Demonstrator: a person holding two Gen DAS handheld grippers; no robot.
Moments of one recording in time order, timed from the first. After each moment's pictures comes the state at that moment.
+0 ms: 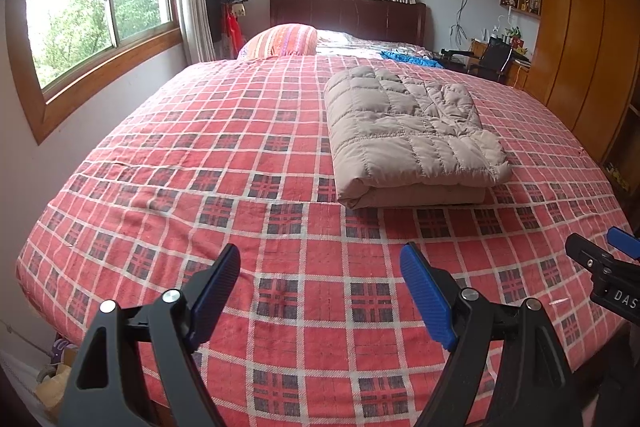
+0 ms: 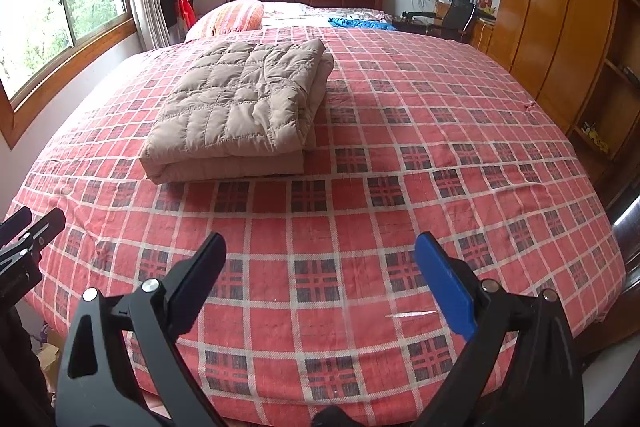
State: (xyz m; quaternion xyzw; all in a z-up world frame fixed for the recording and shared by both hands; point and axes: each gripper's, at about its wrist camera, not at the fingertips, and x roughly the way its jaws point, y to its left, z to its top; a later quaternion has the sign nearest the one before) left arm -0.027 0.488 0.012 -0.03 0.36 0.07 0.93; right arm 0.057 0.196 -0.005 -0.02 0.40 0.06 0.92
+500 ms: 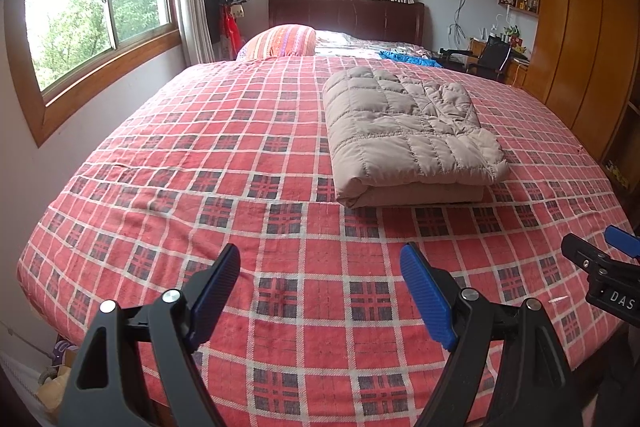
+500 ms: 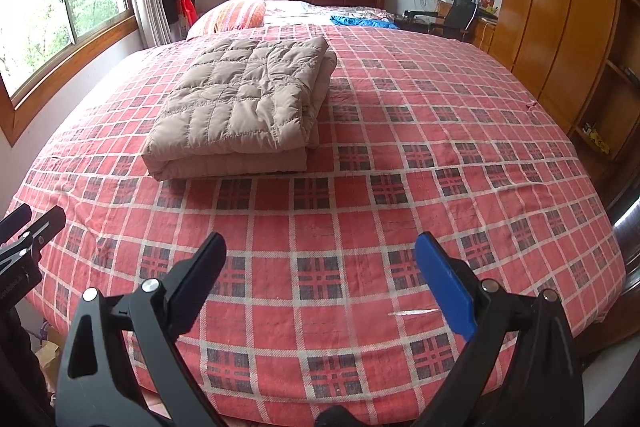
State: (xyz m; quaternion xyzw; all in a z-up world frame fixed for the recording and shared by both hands) left arm -0.028 0.486 0.012 -0.03 0.36 0.07 0.93; right arm 0.055 0.198 -0.005 -0.02 0.40 0.06 0.91
